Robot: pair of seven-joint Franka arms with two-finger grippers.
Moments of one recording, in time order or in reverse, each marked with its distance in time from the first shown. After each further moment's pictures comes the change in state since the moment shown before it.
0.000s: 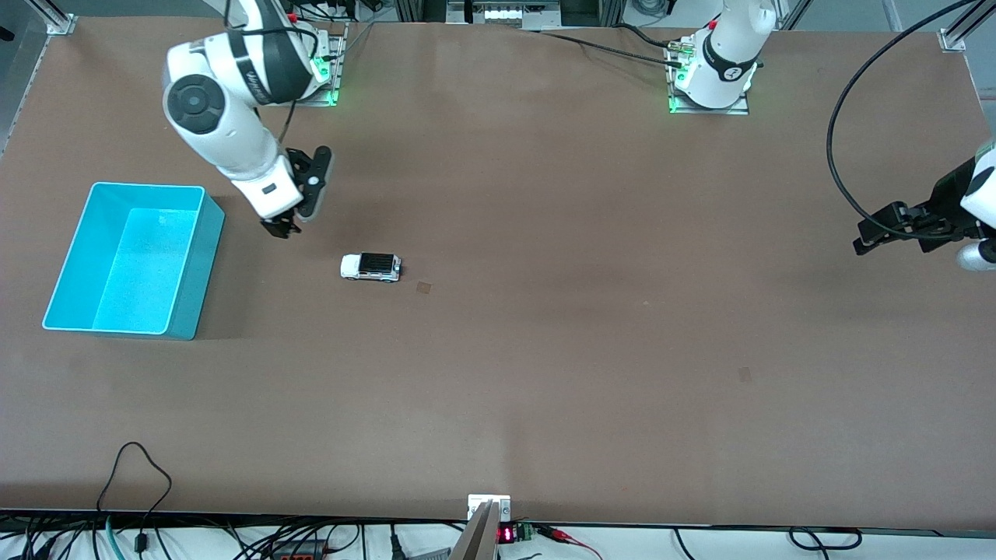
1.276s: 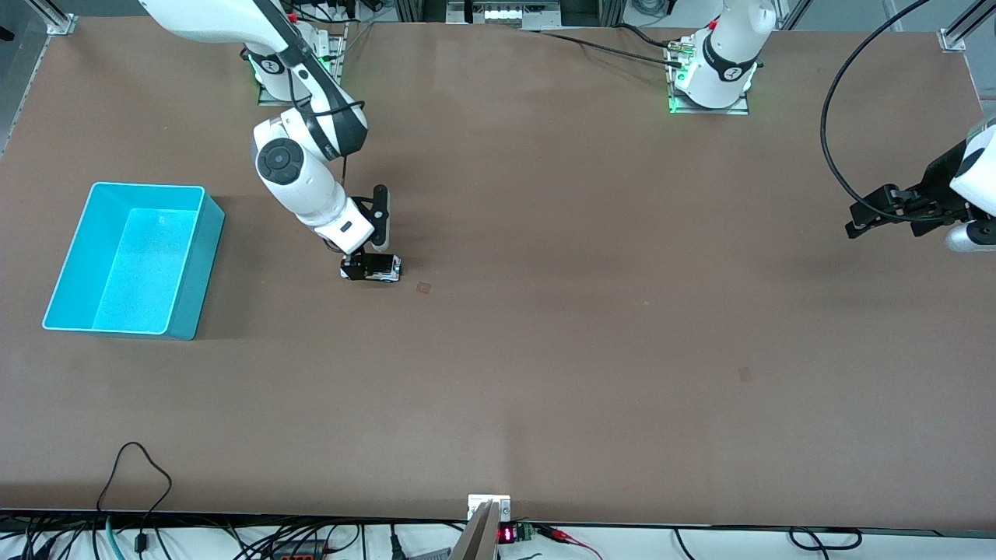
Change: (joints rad) left arm -0.004 -0.039 -0.011 -0.036 0.000 -0.025 -0.005; right arm 0.035 0.362 0.048 0.065 -0.055 0.415 -0.110
